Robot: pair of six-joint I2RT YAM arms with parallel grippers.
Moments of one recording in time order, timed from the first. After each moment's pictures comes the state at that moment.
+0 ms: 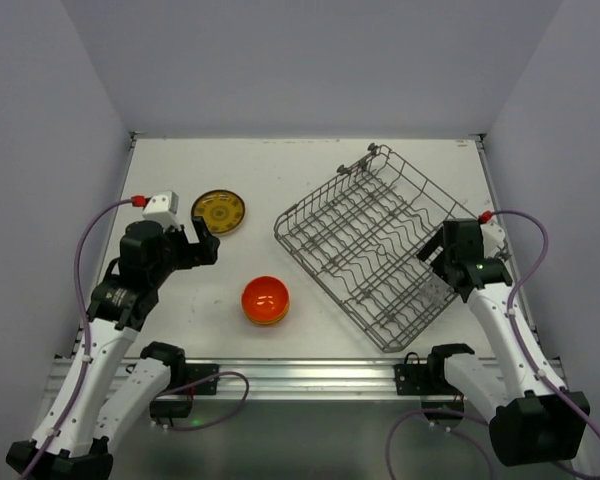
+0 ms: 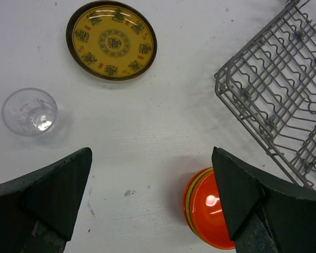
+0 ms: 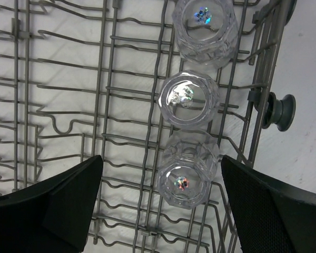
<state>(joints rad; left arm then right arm) -0.25 0.68 0.82 -0.62 -0.04 -0.34 0.09 0.91 0.75 -0.76 0.38 0.76</state>
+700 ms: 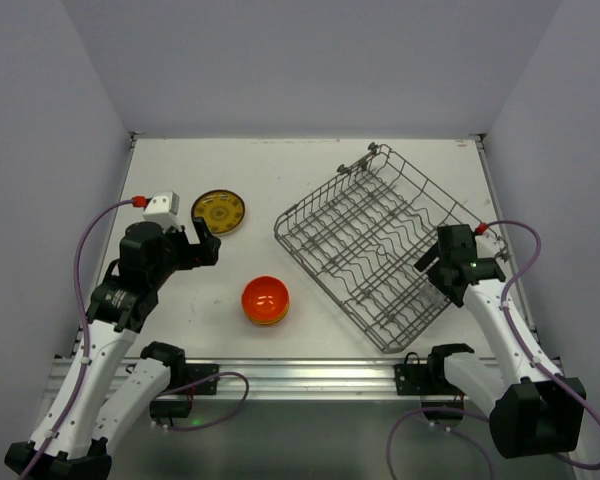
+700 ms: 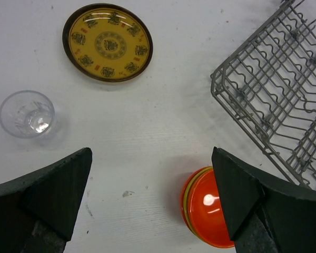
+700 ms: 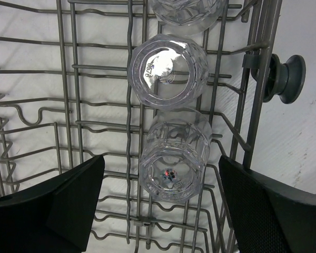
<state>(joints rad) -0.26 0.67 0.81 -0.61 -0.04 -0.34 0.09 0.96 0.69 -0.81 0.36 0.85</state>
